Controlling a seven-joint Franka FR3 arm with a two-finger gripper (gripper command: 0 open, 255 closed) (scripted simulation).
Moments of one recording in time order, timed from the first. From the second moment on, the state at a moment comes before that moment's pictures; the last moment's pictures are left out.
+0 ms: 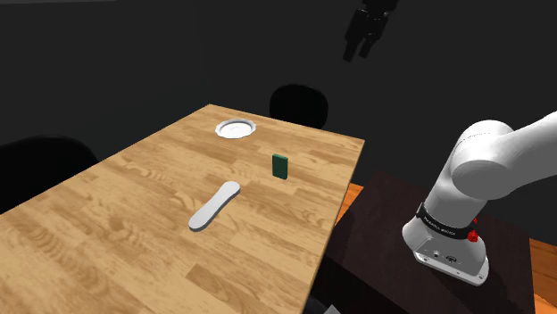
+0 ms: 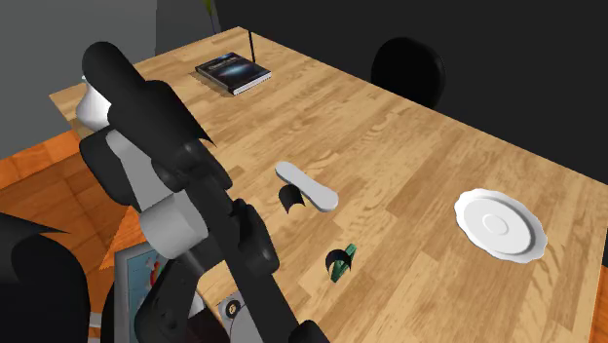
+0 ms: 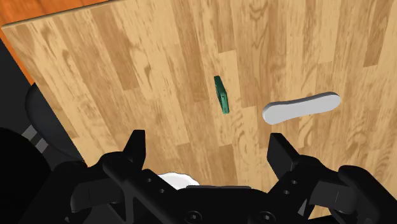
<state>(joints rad) 0.00 -0.83 0.03 -2.27 0.08 1.66 0.05</state>
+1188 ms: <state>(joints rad) -0.09 -0.62 0.47 -2.39 0.24 1.96 0.72</state>
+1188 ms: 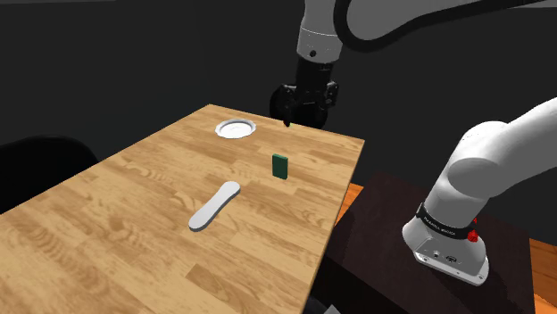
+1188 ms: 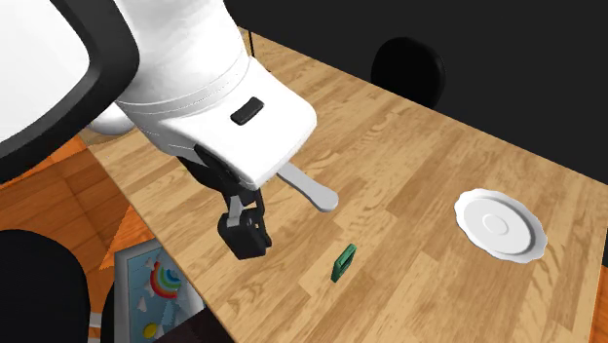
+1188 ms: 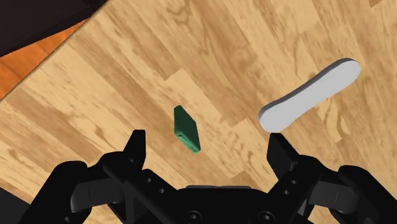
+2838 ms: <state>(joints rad) -0.02 0.57 0.69 -1.74 -0.44 2.15 2.02</state>
